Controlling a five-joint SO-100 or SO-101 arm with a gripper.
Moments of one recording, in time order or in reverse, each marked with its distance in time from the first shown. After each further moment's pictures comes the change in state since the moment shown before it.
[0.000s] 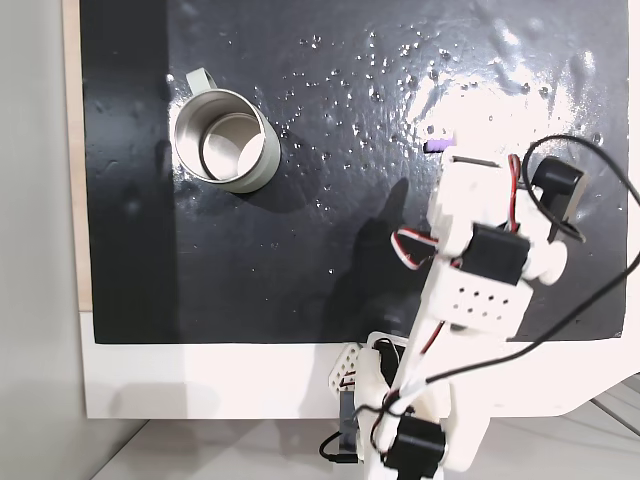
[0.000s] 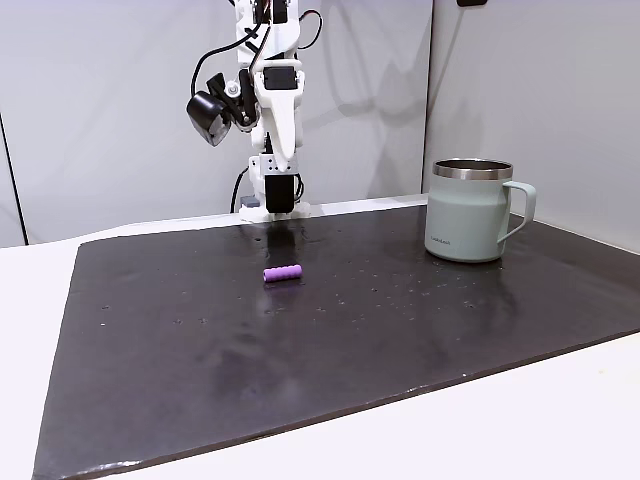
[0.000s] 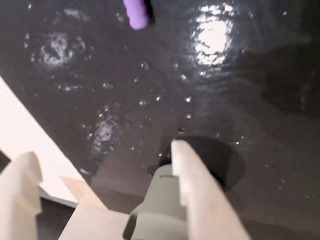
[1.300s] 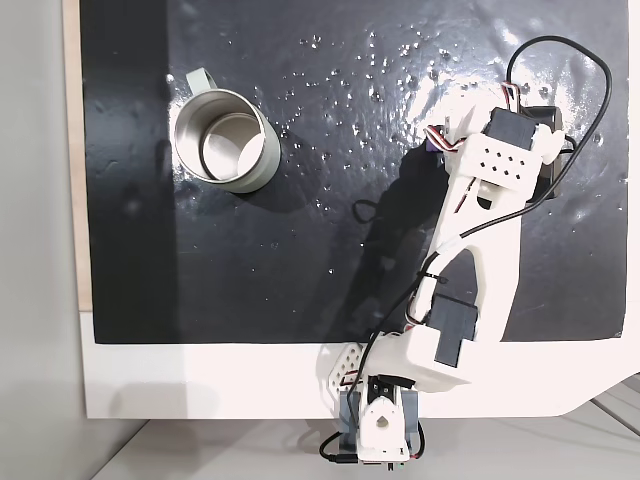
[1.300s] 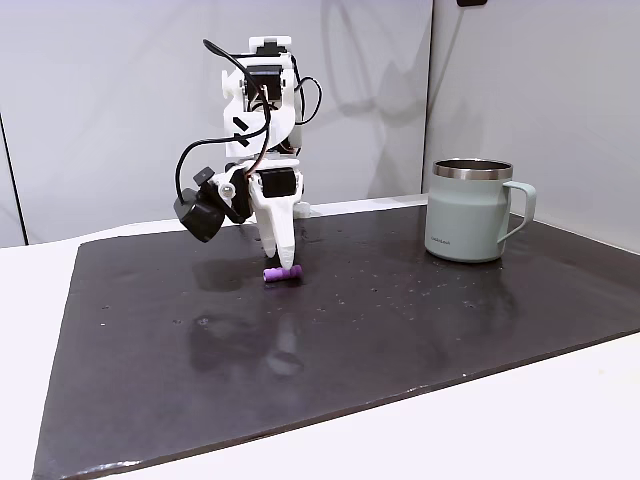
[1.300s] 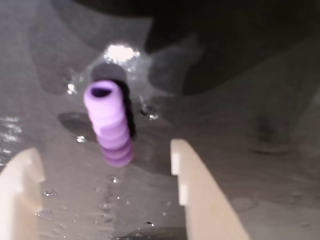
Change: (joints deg) arm 2.6 -41.0 -19.1 -6.0 -14.9
